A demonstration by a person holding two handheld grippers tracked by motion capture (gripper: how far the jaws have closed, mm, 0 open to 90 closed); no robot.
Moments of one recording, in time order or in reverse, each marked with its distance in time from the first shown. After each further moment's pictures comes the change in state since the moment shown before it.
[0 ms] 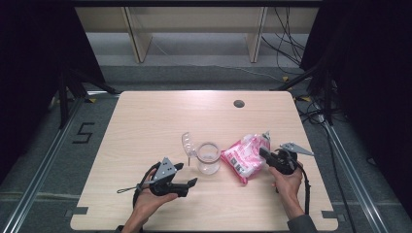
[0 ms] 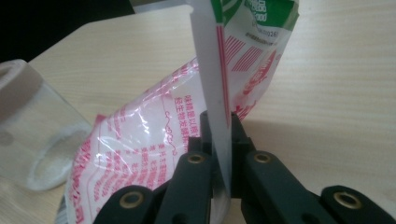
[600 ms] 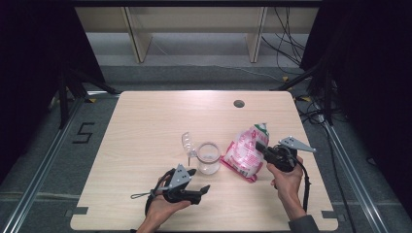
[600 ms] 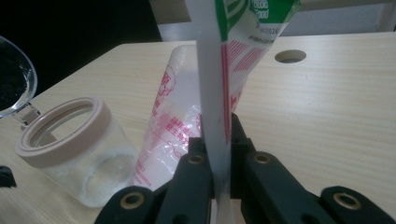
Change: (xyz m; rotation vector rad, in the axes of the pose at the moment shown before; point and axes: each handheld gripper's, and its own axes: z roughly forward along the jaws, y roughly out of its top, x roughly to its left) left arm -0.040 -0.002 0.026 0.009 -0.061 0.039; right arm 0.034 0.029 -0.018 -0.077 0.063 -0.059
